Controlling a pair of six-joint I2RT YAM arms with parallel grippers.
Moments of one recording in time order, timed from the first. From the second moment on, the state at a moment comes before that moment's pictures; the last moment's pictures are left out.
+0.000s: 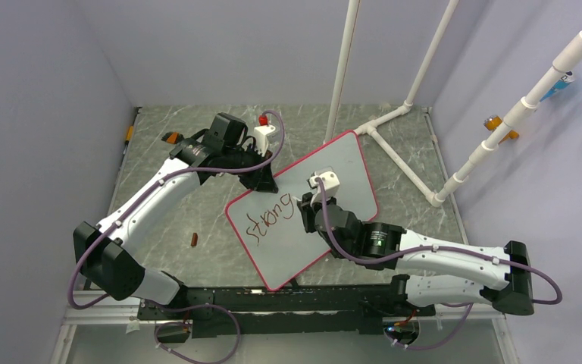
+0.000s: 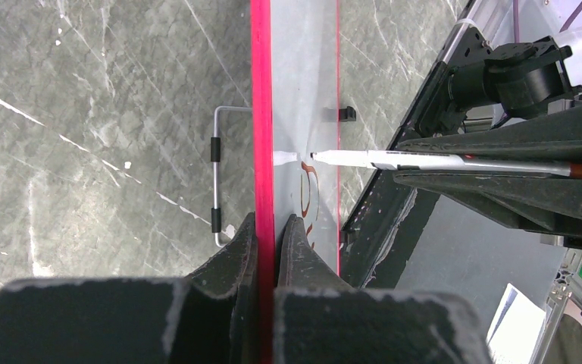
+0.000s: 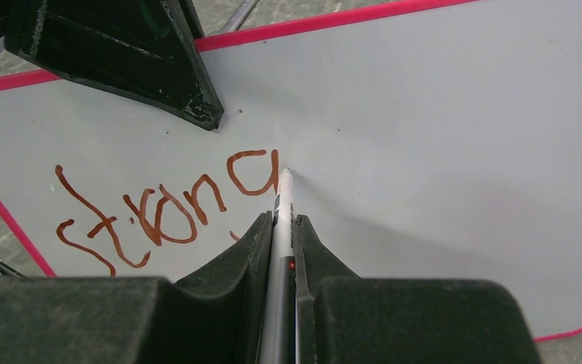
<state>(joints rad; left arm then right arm) -0.56 1.43 1.40 -0.77 0.58 -0.02 1.26 1.03 0.86 -0.22 0.73 0.37</state>
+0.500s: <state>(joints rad) -0.55 1.43 1.40 -0.77 0.58 -0.02 1.21 1.04 0.86 -0.22 0.73 0.38</state>
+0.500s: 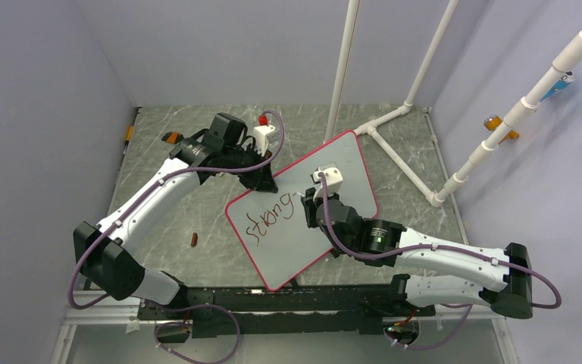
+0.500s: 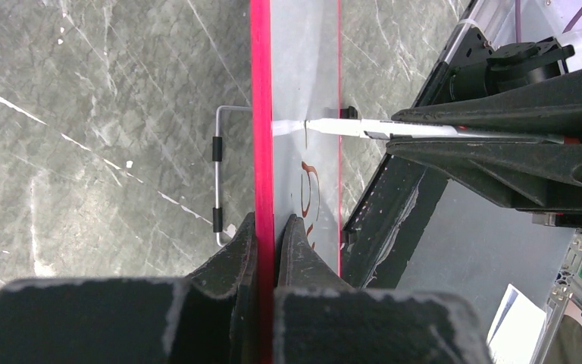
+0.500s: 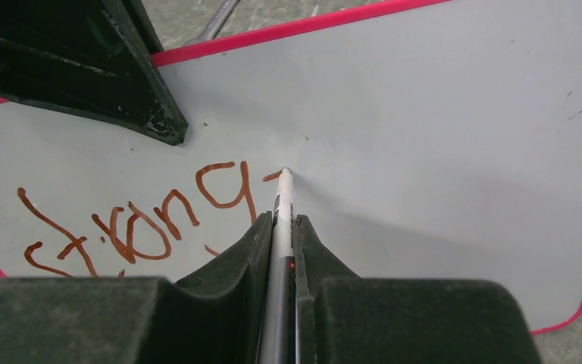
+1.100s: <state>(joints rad) -0.55 1.43 1.40 -0.77 0.58 -0.02 1.19 1.04 0.87 -0.17 0.68 0.31</state>
